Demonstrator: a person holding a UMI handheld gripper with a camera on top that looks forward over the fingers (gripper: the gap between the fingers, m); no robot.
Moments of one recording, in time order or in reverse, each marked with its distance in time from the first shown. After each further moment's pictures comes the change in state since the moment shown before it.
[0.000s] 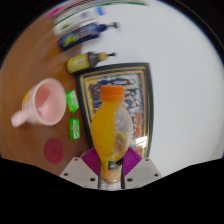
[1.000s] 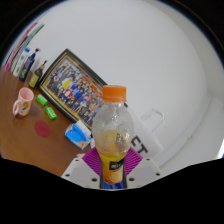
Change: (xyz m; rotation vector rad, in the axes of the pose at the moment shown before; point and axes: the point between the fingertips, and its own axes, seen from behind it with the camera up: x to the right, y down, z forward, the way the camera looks) arm 0.057 0.255 -0.128 -0.077 0.083 0.698
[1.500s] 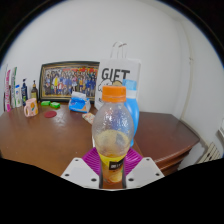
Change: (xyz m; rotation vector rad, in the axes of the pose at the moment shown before) arm -0.012 0.266 -0.084 -0.147 -0.226 0.616
